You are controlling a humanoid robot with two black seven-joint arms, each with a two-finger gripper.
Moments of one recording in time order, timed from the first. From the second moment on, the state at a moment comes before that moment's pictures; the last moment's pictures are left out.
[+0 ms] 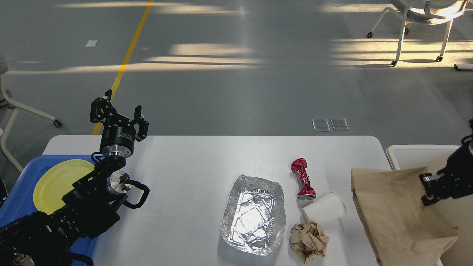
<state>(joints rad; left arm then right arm) -0.77 0.07 -0.60 -0.28 -0.20 -0.34 -0.70 1.85 -0.81 -1.16 1.26 -0.83 0.85 0.23</state>
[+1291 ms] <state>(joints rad) -0.77 0.07 -0.60 -0.28 -0.20 -0.34 -0.70 2.26 -0.67 -0.88 0.97 -0.62 0.96 0.27</state>
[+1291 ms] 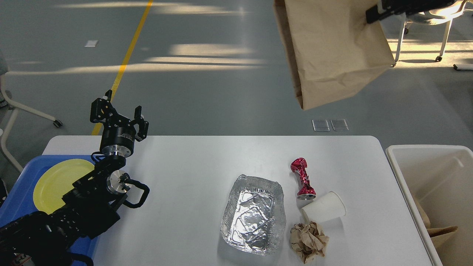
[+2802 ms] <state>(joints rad) -0.77 0.07 -0.60 -0.28 -0.20 -0.34 -0.70 1.31 -0.55 -1.43 0.40 -0.64 0.34 0.21</state>
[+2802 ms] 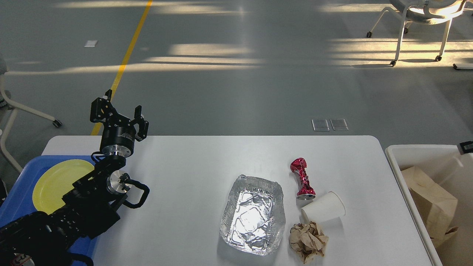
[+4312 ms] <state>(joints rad) -0.77 0.07 -0.60 -0.28 -0.20 -0.34 -0.70 2.44 -0.33 -1.05 0.78 0.13 0.96 -0.11</state>
